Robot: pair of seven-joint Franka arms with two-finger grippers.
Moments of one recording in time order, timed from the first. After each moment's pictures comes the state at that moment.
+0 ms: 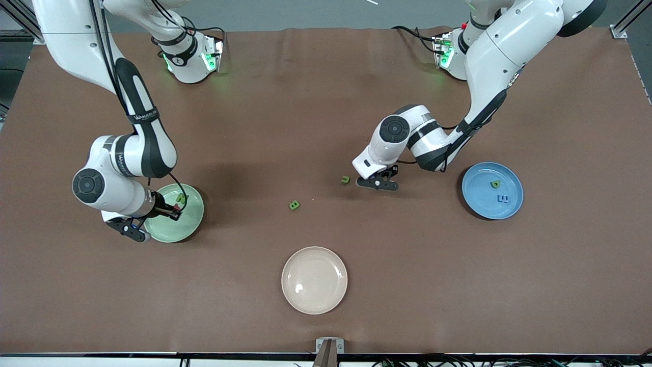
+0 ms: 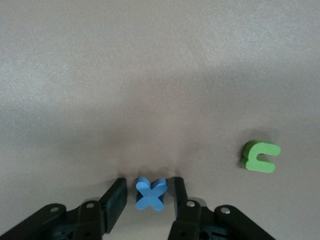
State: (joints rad) left arm -0.01 0.69 -0.68 -2.01 0.57 2.49 -0.89; right arm 0.23 0.48 -0.17 -1.93 0.14 2.30 0.43
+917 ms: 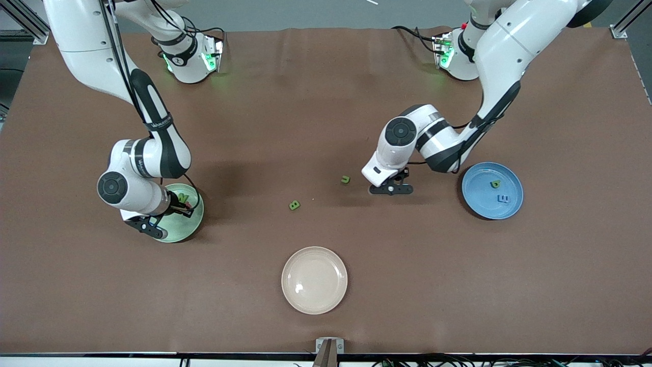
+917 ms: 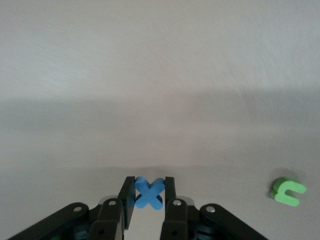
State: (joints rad) left arm 0.09 0.60 -0.73 -1.98 0.57 2.33 -0.97; right arm 0.24 0.54 -0.15 -1.96 0.14 2.37 0.43
